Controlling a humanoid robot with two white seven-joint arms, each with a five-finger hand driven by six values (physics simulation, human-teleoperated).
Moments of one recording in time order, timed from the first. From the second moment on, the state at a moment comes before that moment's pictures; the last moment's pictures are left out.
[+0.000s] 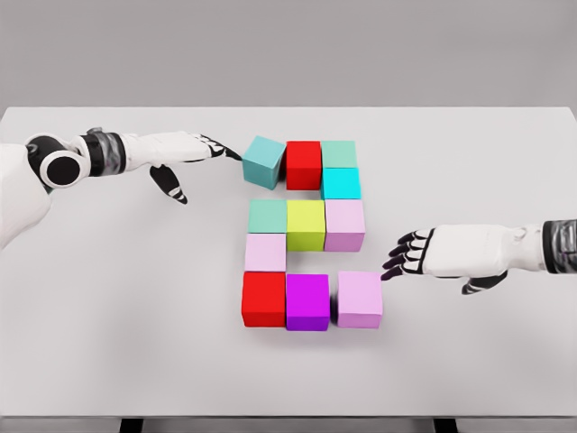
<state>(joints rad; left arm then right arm) -0.97 0.53 -1.02 -0.91 -0.26 -0.55 -0.44 -0.57 -1.07 0.78 -1.76 0.28 -0.61 0.61</state>
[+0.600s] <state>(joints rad) -0.96 0.53 -1.02 -0.95 -0.26 -0.56 -0.45 -0.52 -1.14 0.79 -1.76 0.29 -0.61 0.61</state>
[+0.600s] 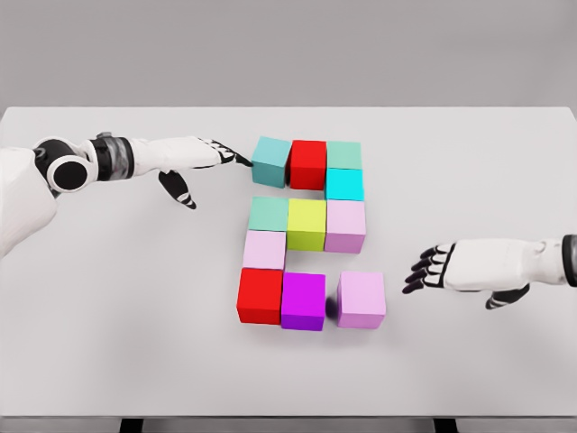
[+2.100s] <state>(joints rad) -0.95 0.49 -1.02 -0.91 -0.27 -0.50 -0.45 -0.56 -1.04 0.84 -1.76 0.29 -0.61 0.61</state>
